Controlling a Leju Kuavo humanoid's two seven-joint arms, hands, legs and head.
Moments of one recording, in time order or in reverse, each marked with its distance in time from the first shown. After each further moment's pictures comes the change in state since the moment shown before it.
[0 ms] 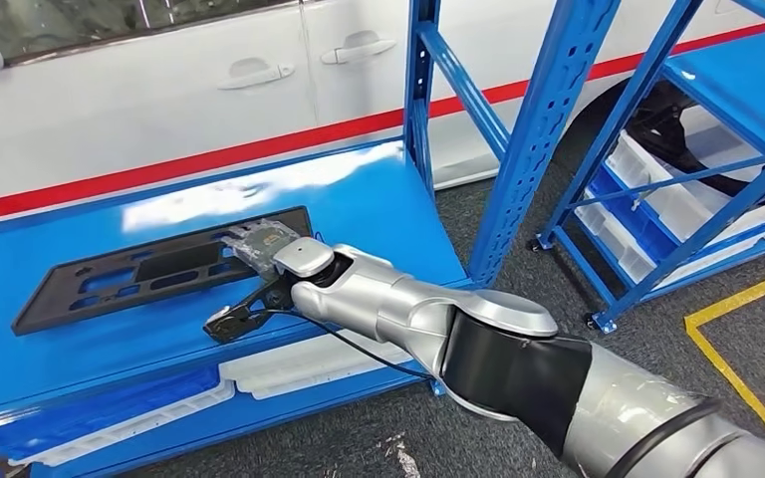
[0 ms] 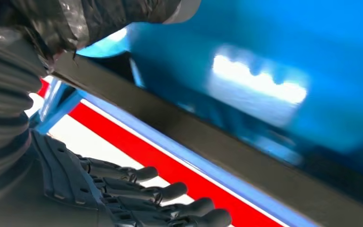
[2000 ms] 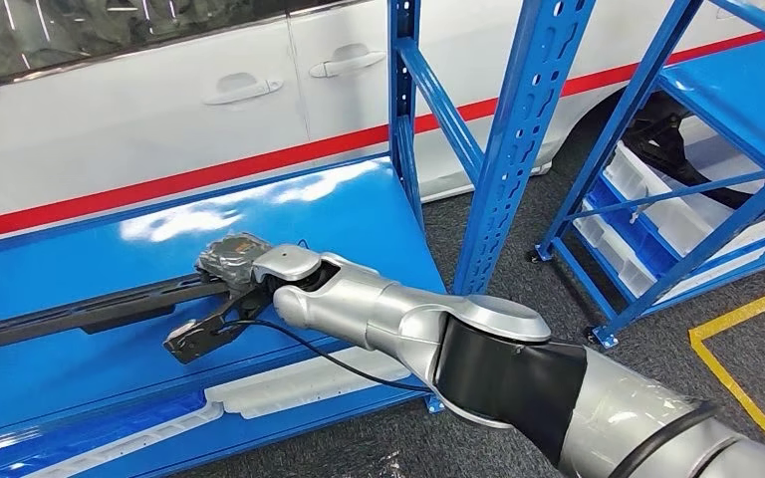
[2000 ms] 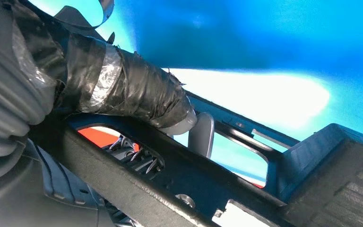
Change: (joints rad) left arm 0.003 0.000 -0.011 0.002 0.108 -0.116 -0.120; right arm 0.012 0.038 0.000 -0.093 -0.229 -0.051 -0.114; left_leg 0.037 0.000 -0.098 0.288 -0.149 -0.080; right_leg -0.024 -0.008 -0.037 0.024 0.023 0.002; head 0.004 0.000
